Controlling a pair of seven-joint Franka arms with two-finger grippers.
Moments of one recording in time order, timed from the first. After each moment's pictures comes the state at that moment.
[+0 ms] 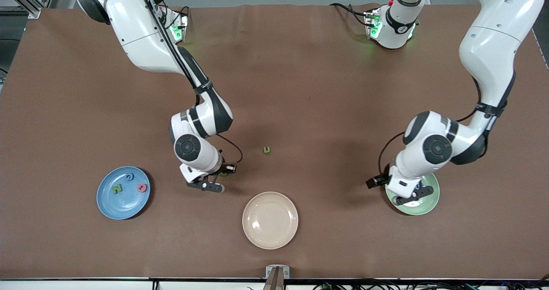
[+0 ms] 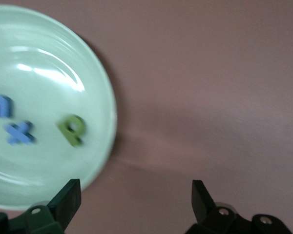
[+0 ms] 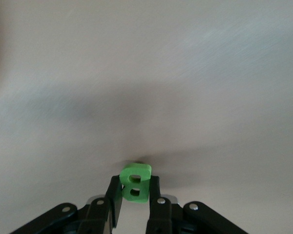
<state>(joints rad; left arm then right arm) 0.27 0.76 -0.65 -1.63 0.51 2.27 -0.89 0.48 0.80 -0.08 -1.47 0.14 2.23 0.54</state>
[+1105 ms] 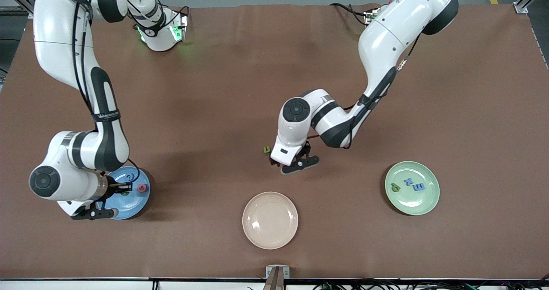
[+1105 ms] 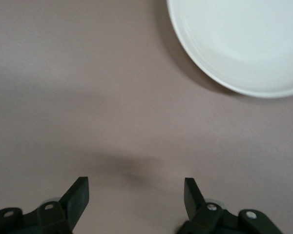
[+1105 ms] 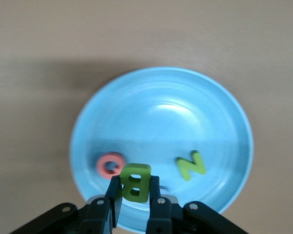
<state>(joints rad) -0.39 0.92 -0.45 -1.32 0.51 2.27 -1.29 0.15 0.79 -0.23 -1.35 0.13 2.03 -0.14</state>
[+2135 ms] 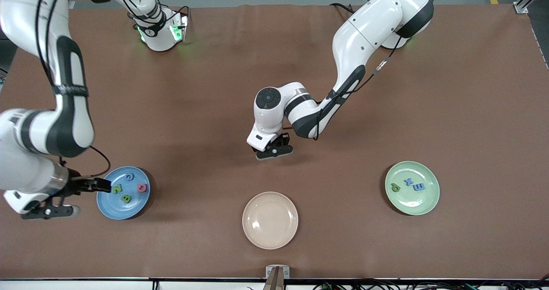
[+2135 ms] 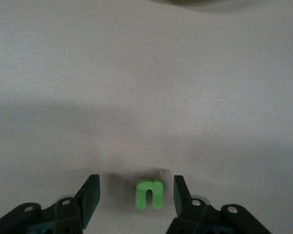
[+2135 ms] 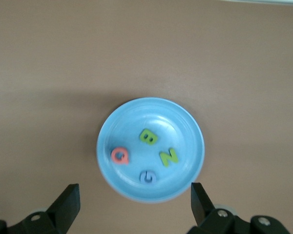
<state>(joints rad) -0.55 1.00 -0.38 -1.26 0.51 2.30 -1.29 0.12 0.56 -0.23 -1.31 0.13 1.90 -0.20</state>
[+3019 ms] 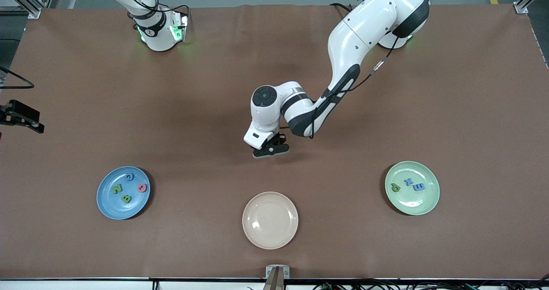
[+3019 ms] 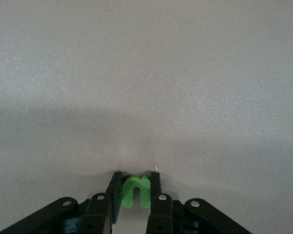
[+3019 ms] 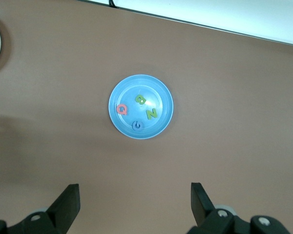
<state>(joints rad) -0.59 1.01 -0.35 -1.25 0.51 2.29 -1.29 0.11 0.20 -0.23 -1.31 0.04 1.58 -0.31</state>
